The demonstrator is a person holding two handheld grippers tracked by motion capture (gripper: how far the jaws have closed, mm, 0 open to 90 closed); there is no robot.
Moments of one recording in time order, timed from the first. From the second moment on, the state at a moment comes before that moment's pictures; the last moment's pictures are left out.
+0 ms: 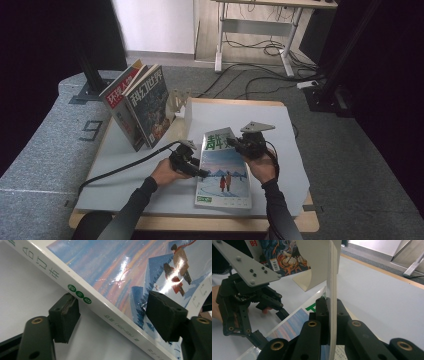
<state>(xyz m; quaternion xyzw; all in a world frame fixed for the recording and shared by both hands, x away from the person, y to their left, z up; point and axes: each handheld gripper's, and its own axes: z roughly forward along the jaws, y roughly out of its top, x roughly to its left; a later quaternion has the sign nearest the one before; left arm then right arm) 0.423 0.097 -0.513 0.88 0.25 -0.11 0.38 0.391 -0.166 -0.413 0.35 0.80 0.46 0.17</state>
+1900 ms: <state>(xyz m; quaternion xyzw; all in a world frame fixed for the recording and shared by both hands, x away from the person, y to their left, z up) 0.412 0.105 -0.495 0.88 0.26 -0.09 0.40 0.386 -0.186 -0.416 0.35 0.79 0.47 0.16</state>
